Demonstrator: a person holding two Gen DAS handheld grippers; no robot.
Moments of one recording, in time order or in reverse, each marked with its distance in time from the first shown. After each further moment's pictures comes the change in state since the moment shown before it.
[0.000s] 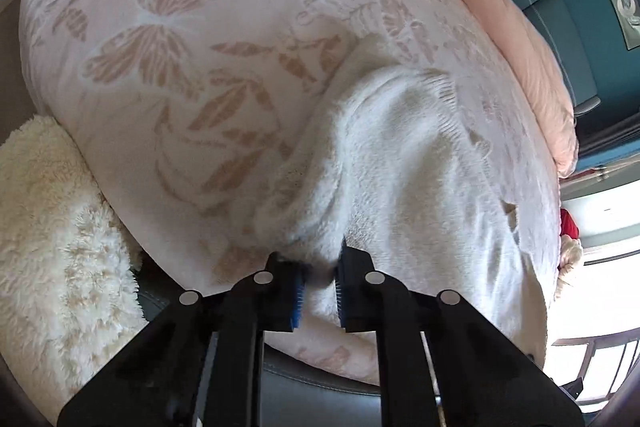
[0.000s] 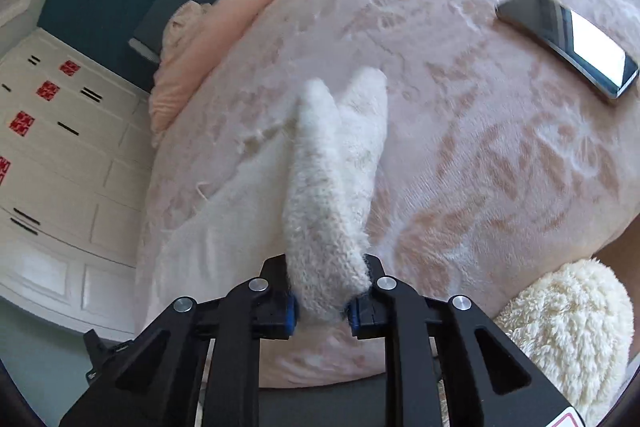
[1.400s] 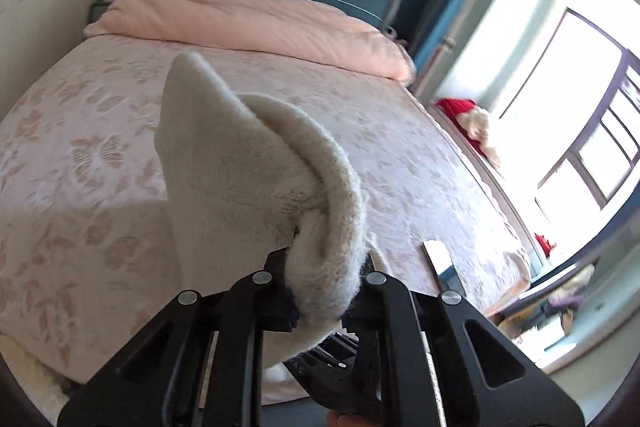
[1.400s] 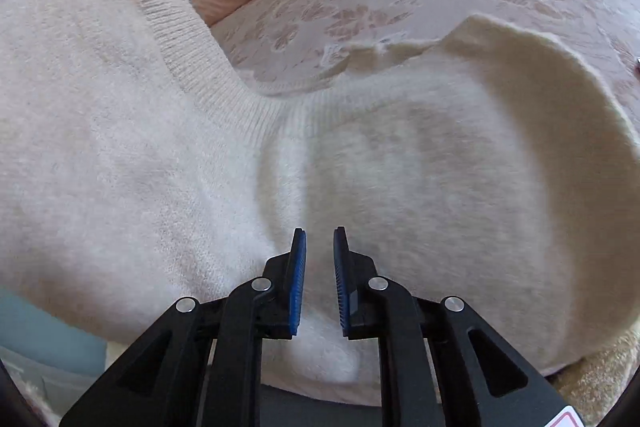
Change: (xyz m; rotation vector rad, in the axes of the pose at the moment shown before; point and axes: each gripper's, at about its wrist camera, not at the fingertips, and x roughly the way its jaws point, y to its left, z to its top) left arm -0.070 -0.296 -0.118 0.774 -0.110 -0.354; right arm 0.087 0.058 -0.040 -0.189 0.174 -0.021
